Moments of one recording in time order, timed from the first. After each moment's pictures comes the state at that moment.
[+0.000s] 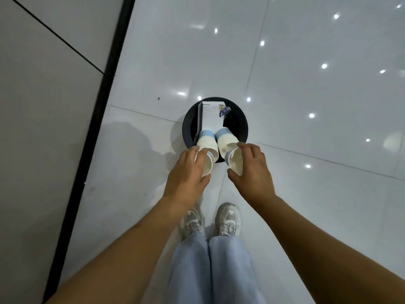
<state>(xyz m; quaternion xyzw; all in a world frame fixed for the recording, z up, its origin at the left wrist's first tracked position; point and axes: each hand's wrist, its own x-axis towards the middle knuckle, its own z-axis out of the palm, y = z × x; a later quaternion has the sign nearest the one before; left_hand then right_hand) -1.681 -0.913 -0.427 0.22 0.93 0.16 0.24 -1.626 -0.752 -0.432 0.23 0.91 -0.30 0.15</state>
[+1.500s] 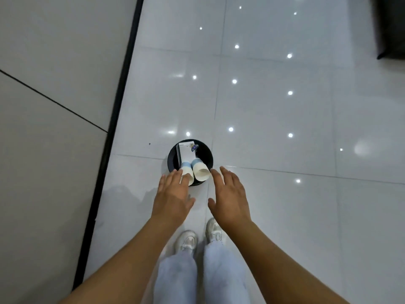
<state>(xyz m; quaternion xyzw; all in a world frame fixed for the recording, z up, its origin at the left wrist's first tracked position) -1.660 -0.875 -0.226 0.26 0.93 0.07 0.25 -1.586 -0.741 -0.217 0.21 0.93 -0.26 0.18</state>
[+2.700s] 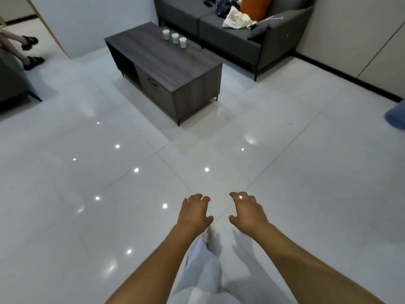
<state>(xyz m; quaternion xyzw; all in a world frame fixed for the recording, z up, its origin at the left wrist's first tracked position) -1.440 -0.186 -0.002 0.63 0.72 -0.02 0.29 -1.273 -0.145 0.002 0.57 0.77 -0.26 0.11</state>
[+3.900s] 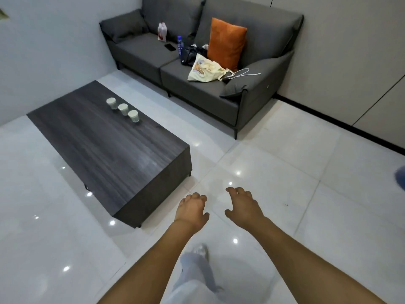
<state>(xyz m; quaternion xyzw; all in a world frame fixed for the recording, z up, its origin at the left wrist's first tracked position) -1.462 0.696 0.020 0.69 0.68 -0.03 0.24 -1.294 0.723 0.025 0.62 0.74 -0.26 0.06</state>
